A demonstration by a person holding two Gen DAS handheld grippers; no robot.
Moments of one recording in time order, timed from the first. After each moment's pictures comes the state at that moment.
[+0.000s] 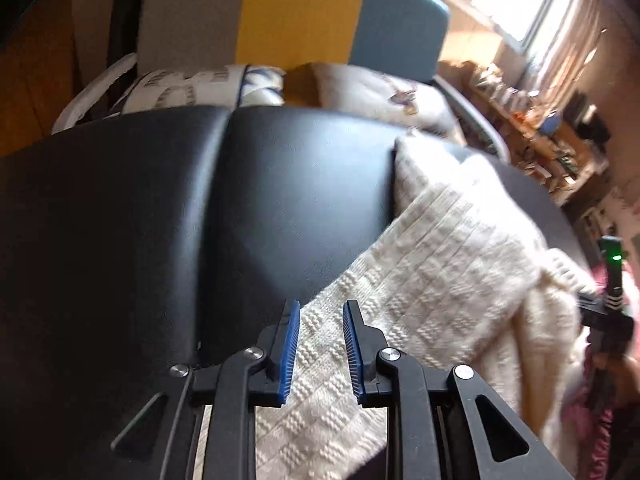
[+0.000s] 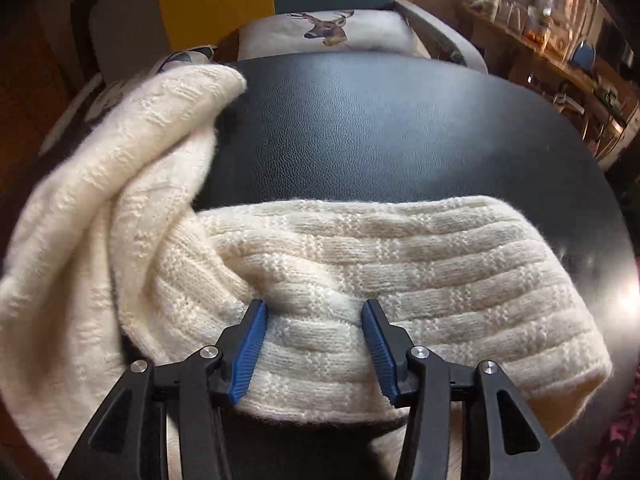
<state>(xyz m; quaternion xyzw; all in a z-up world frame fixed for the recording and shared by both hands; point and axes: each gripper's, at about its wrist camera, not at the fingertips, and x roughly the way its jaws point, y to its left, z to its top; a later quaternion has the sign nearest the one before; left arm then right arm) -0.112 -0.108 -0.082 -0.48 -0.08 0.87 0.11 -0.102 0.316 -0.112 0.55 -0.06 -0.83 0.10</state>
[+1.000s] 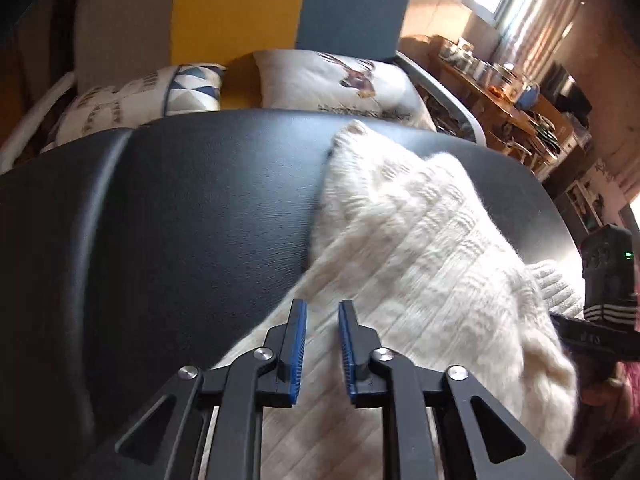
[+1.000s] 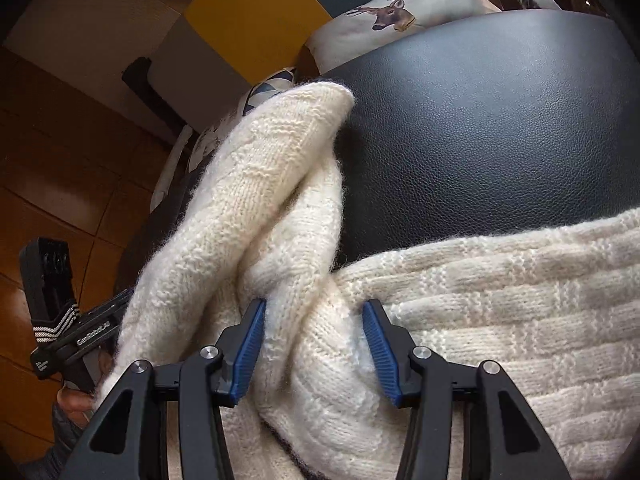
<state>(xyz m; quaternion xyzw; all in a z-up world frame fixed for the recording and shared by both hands) -0.169 -0.024 -0.099 -0.50 -0.06 0.85 0.14 -0.142 0.270 -0.134 0.53 -0.23 -0.78 0.23</state>
